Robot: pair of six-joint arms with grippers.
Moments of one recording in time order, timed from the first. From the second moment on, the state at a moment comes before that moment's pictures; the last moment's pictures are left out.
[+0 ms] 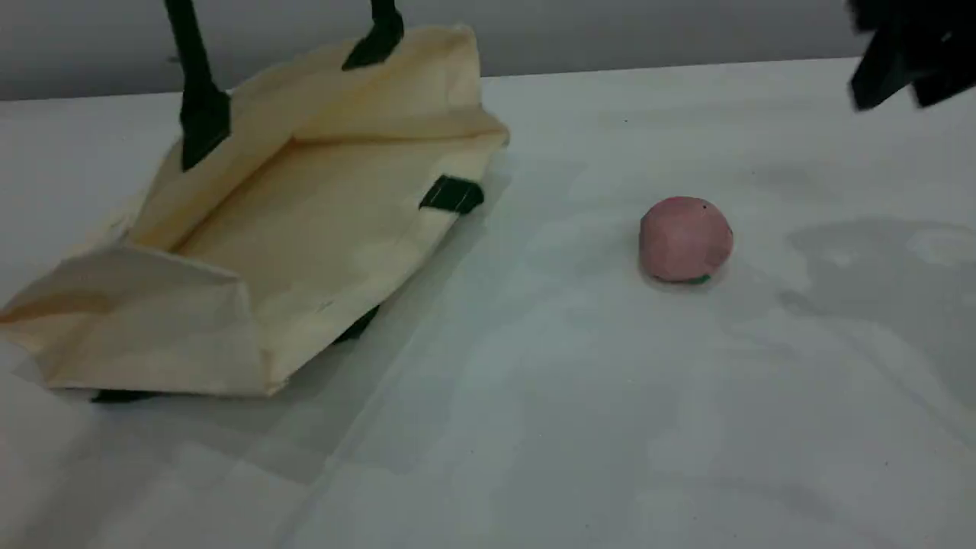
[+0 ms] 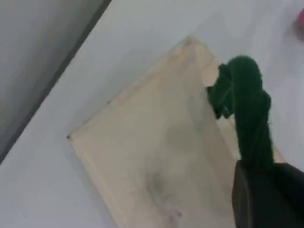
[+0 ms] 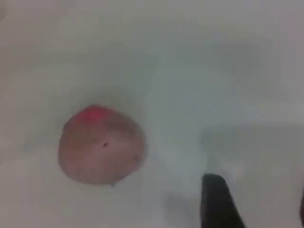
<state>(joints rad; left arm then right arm) -0.35 1.74 -1.81 -0.14 1.17 0.65 0.26 1.75 -0.94 0.29 0.34 -0.20</state>
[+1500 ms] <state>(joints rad) -0.35 1.74 -1.82 -0.16 1.20 0.65 0.47 2.17 -1.14 0.51 0.25 -0.24</state>
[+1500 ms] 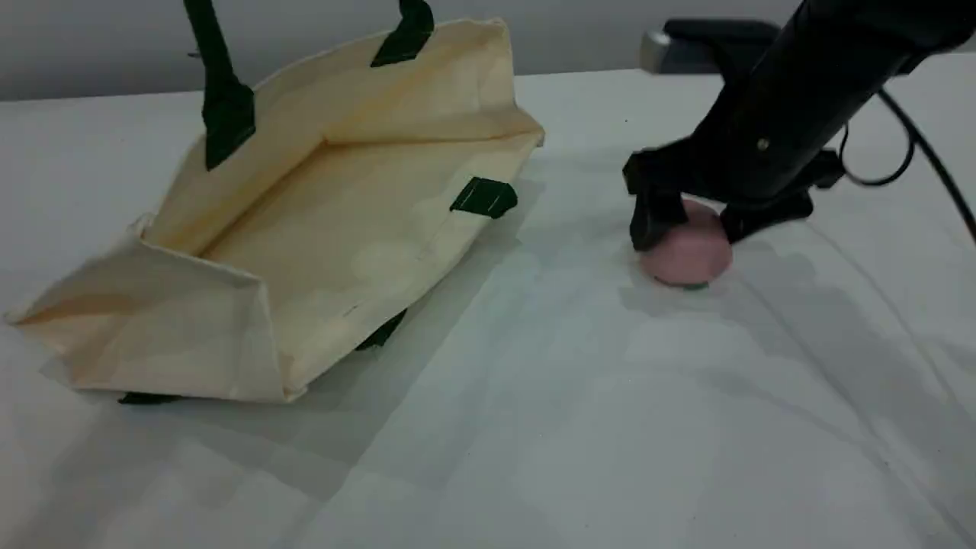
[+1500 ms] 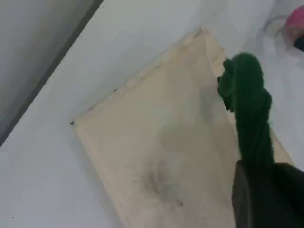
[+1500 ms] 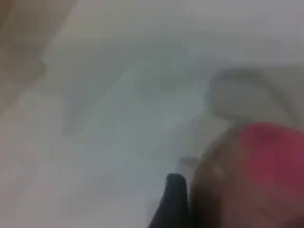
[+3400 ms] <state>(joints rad) -0.35 1.75 -1.93 -0.16 1.22 0.64 0.71 1.85 -1.27 0.52 0.55 -0.70</state>
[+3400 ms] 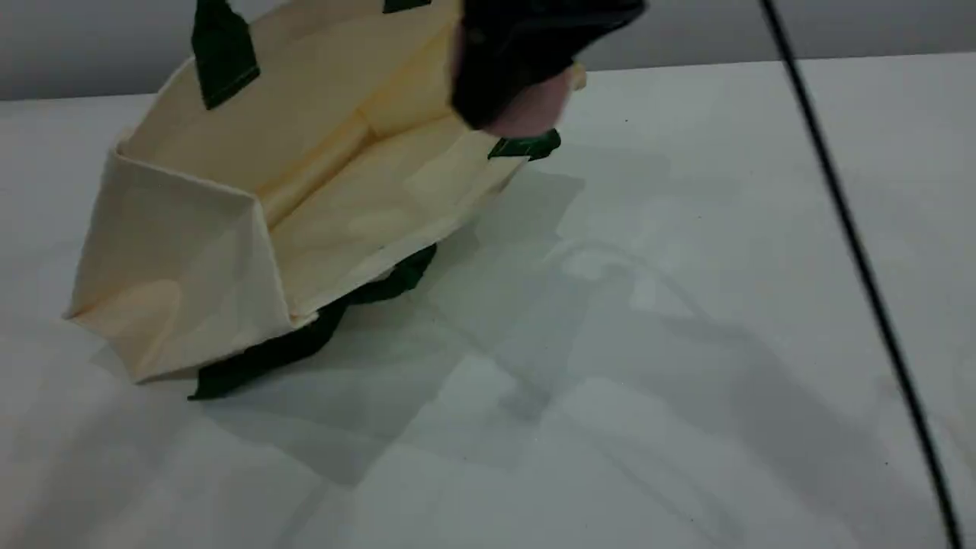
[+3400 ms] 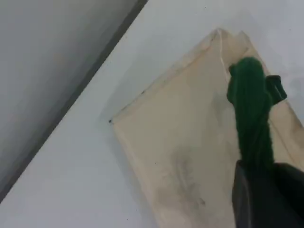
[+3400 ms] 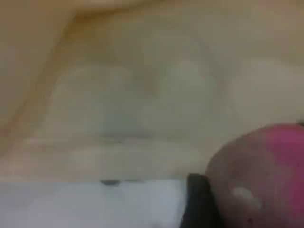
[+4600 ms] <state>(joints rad) -0.35 1.74 -1.93 -0.19 1.22 0.65 0.88 2.21 -1.42 1.27 0.20 -1.38</state>
